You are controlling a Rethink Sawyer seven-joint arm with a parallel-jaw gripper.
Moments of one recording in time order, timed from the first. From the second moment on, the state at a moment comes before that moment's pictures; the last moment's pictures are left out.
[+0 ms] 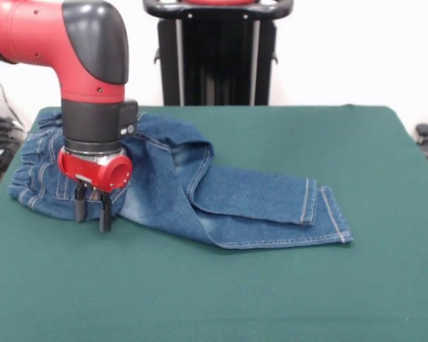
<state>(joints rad) -0.65 -0.41 0.15 1.62 -0.36 0.03 2.13</state>
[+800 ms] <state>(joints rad) -0.60 -0.51 0.07 1.73 -0.31 0.01 2.13</state>
